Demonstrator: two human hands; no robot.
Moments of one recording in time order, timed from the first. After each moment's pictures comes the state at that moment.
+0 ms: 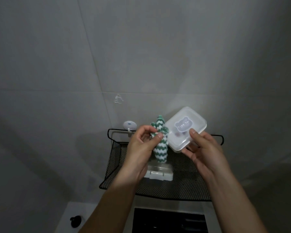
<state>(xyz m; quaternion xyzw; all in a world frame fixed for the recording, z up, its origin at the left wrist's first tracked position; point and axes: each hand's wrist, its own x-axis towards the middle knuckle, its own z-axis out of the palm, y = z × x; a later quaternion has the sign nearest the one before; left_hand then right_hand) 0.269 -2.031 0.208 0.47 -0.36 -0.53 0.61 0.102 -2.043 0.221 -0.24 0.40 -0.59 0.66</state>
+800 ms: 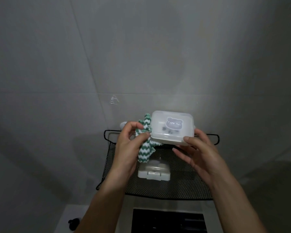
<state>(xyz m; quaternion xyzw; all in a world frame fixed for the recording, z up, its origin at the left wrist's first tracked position) 0.291 -2.036 0.203 0.45 -0.39 -0.49 0.63 0.083 -2.045 0.206 -0.30 0.38 -0.55 0.68</state>
